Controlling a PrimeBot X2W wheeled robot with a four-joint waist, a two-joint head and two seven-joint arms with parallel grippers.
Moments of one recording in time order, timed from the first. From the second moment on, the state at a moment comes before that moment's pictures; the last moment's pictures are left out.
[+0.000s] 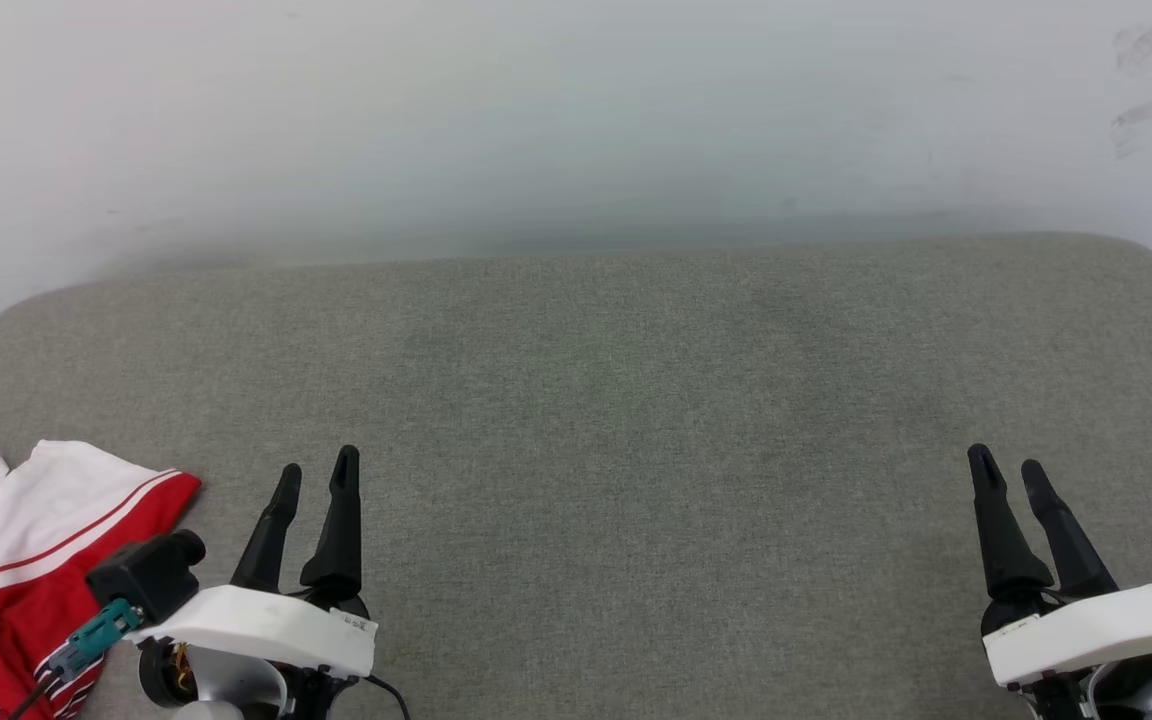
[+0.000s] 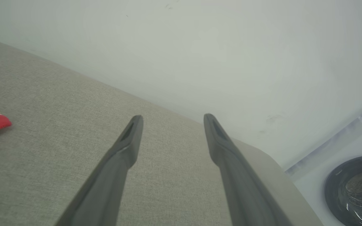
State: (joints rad) left arm -0.06 0.08 -0.02 0.12 -0.67 -0.13 -0.12; right arm 0.00 -0.07 -0.06 0.03 0.64 0.13 0.00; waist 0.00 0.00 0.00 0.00
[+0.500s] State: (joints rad) left arm -0.05 0.09 -0.03 0.12 -0.47 -0.12 -0.16; right arm 0.01 -0.07 -0.06 0.01 0.45 0.13 0.02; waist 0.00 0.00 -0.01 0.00
